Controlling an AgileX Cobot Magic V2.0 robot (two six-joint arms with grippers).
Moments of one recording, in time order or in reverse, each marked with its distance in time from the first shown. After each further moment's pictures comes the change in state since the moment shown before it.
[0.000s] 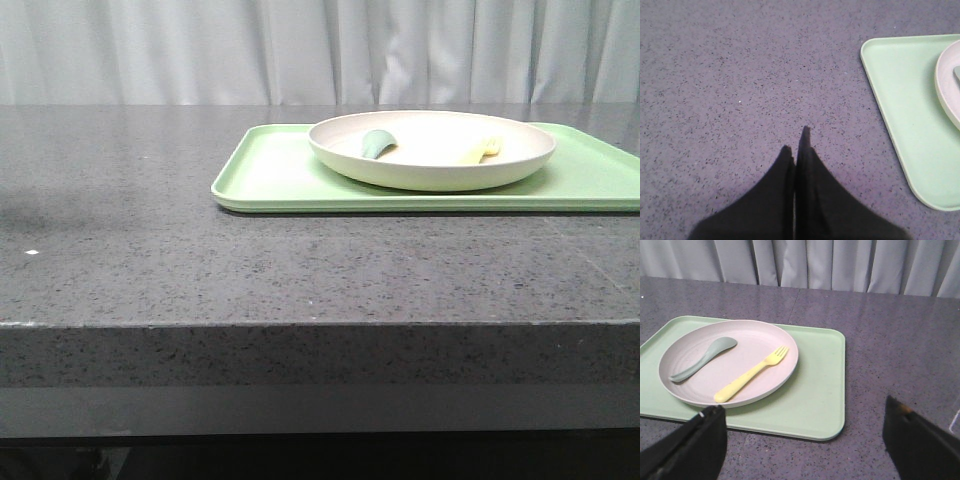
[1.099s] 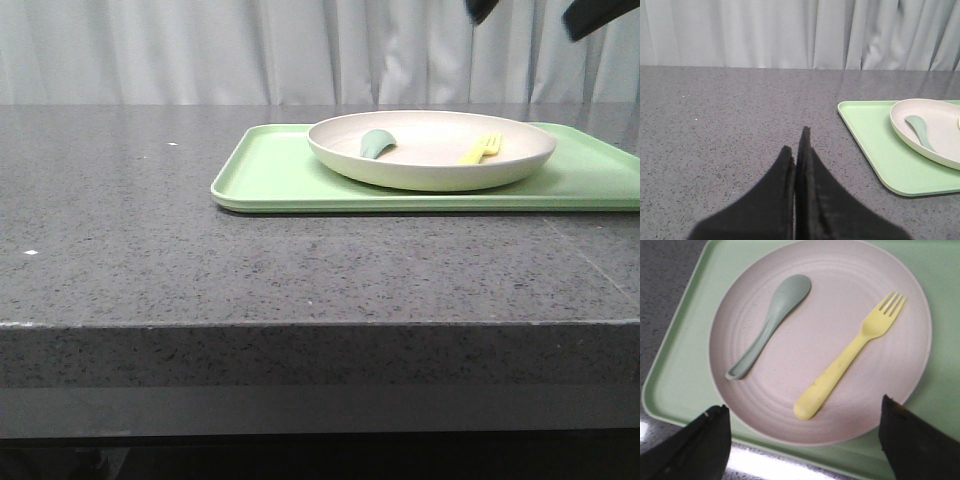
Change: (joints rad) left arm 0.000 -0.664 0.507 0.000 -0.266 0.000; right arm 0.158 0.948 -0.723 0.145 0.354 0.105
